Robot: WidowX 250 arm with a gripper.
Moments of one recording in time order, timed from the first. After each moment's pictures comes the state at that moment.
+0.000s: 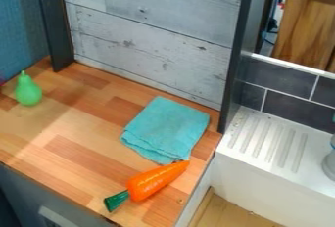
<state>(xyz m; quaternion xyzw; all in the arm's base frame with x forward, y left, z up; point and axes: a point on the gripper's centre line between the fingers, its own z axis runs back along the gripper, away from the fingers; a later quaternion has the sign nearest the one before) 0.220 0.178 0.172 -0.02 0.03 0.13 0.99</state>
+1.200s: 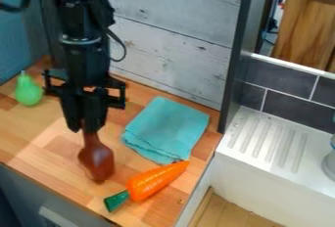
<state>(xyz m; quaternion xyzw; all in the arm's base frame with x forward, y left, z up) 0.235 0.018 0.086 -0.02 0.07 0.08 0.99</state>
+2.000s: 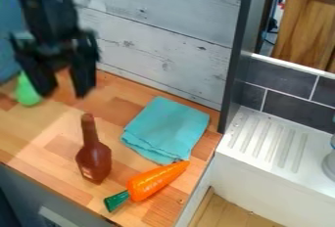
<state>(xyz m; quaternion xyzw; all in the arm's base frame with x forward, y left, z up) 0.229 0.043 0.143 -0.10 0.02 0.12 0.99</state>
